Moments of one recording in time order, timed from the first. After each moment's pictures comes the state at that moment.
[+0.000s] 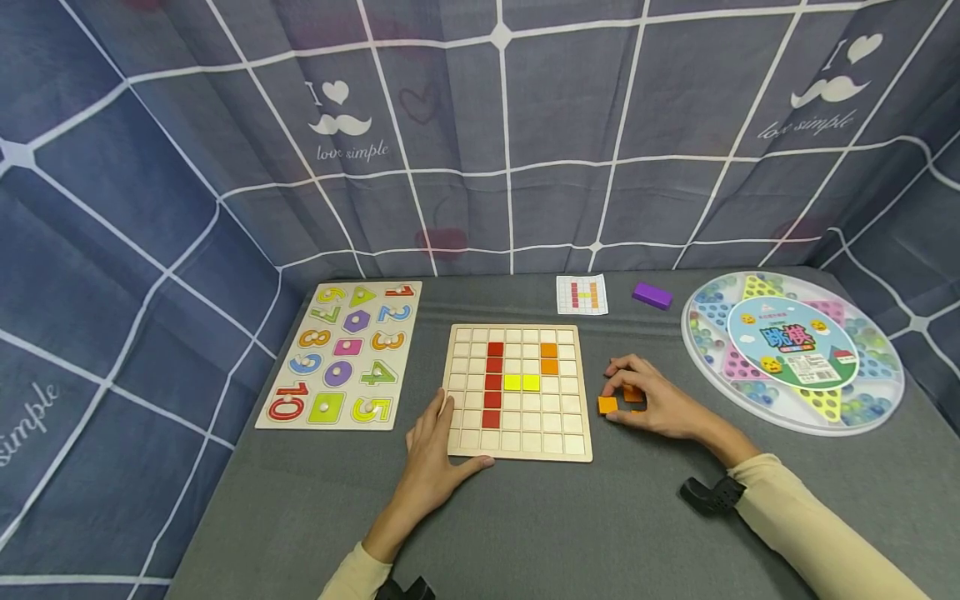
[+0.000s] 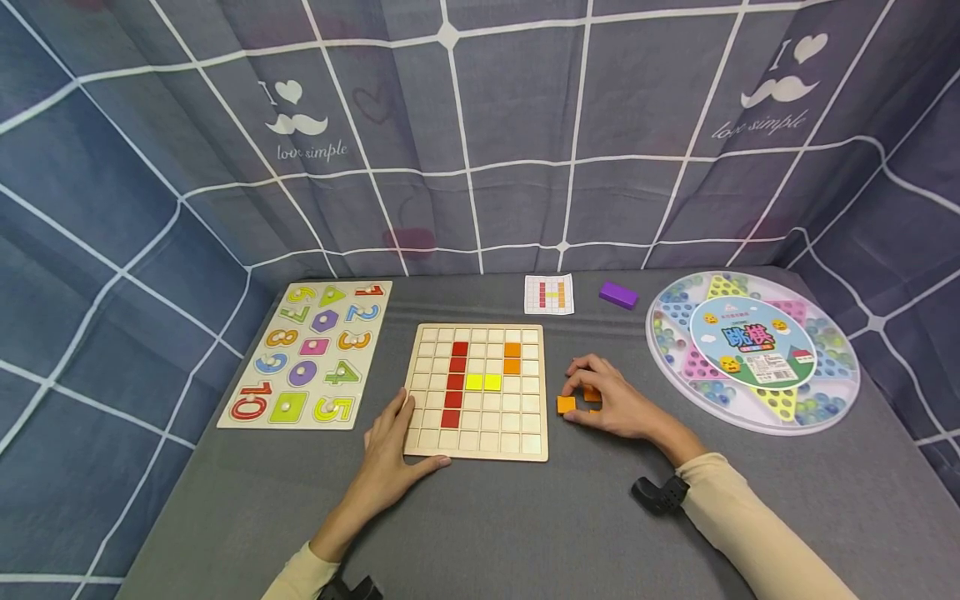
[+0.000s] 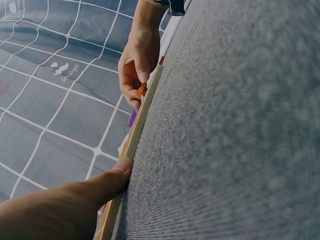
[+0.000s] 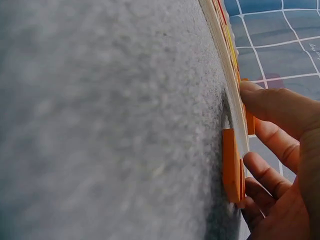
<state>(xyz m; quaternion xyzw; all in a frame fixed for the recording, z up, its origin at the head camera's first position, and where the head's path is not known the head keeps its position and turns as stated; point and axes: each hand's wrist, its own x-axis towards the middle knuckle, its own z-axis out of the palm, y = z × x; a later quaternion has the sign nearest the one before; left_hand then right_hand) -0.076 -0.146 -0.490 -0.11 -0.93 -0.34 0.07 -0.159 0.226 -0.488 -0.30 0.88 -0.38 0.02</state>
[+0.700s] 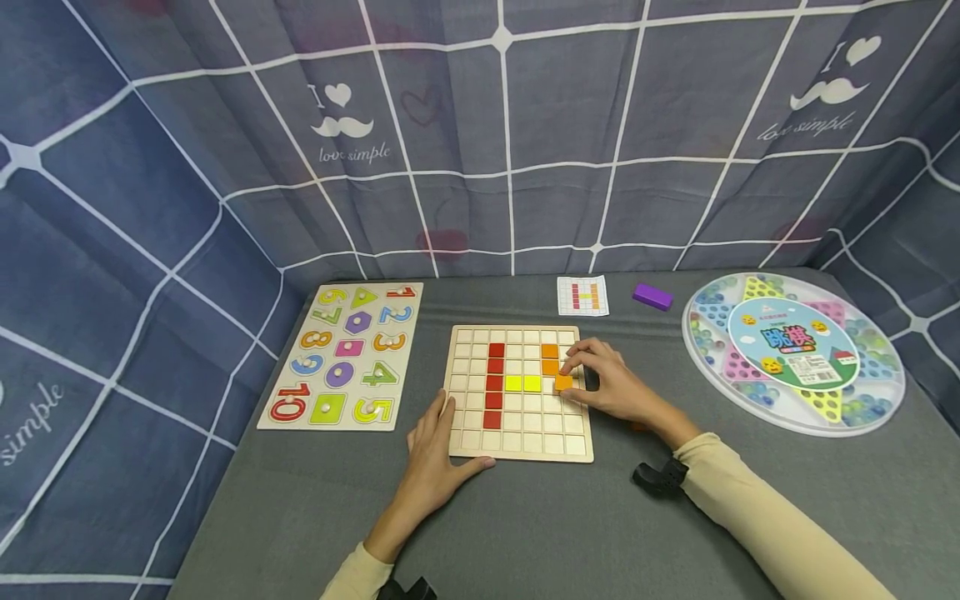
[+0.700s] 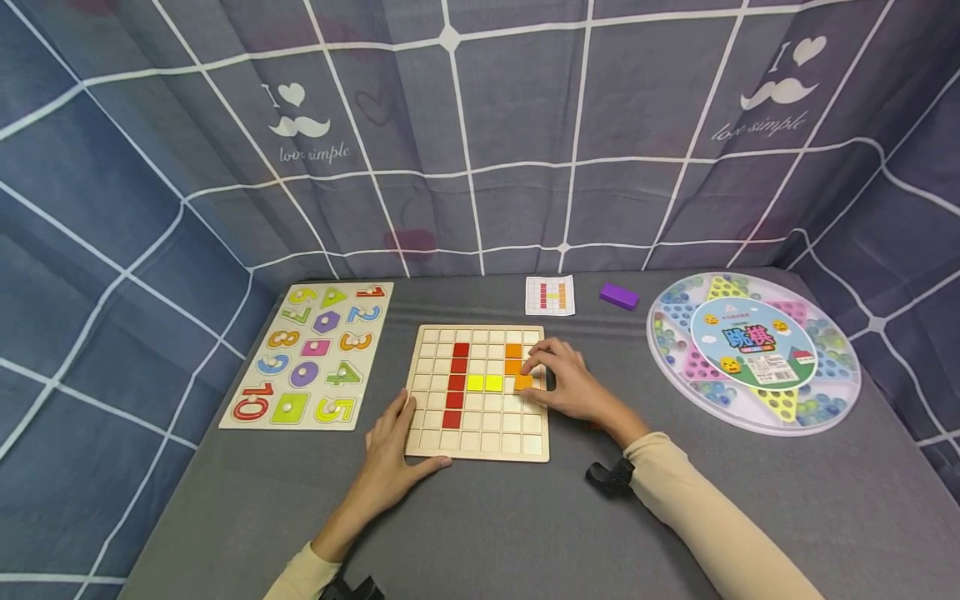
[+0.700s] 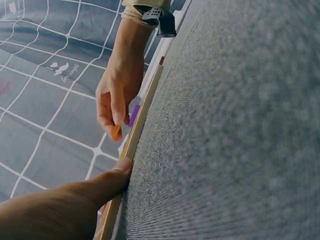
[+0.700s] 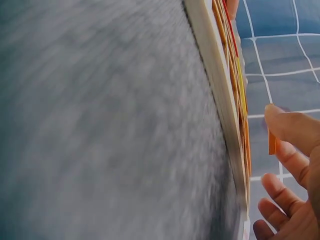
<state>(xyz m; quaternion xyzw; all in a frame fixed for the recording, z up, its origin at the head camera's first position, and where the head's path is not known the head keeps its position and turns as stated) -0.076 -0.147 -0.493 -0.11 -0.93 -0.33 0.07 -0.182 0.164 -0.481 -0.29 0.87 -0.40 -0.02</state>
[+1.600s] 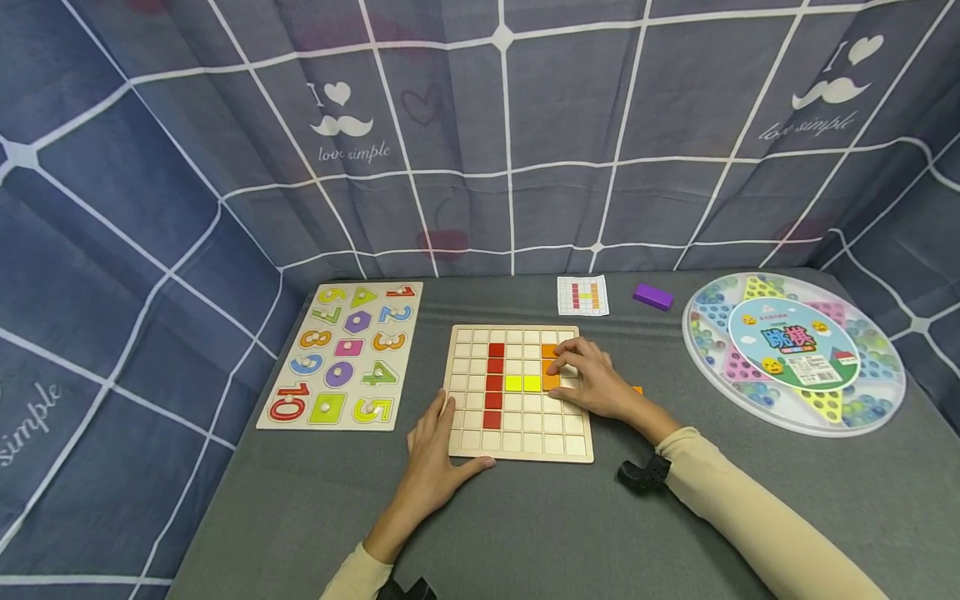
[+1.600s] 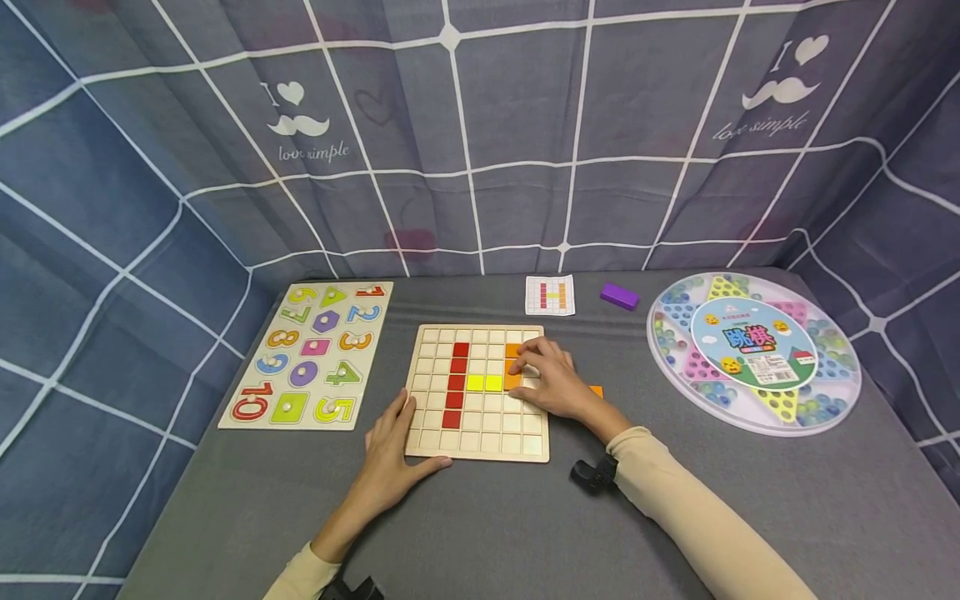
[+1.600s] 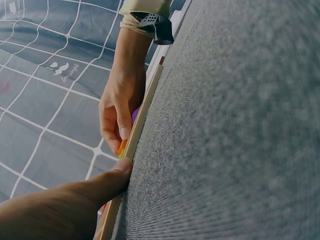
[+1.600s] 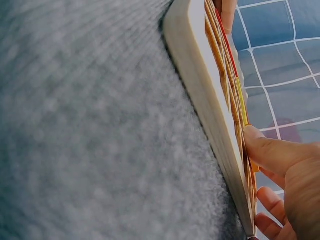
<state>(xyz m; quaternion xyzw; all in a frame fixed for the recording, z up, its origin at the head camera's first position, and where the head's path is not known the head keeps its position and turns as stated) -0.075 -0.147 -0.492 -0.11 -0.93 -0.34 0.07 -0.190 0.143 -0.489 -0.26 0.88 -0.39 -0.01</state>
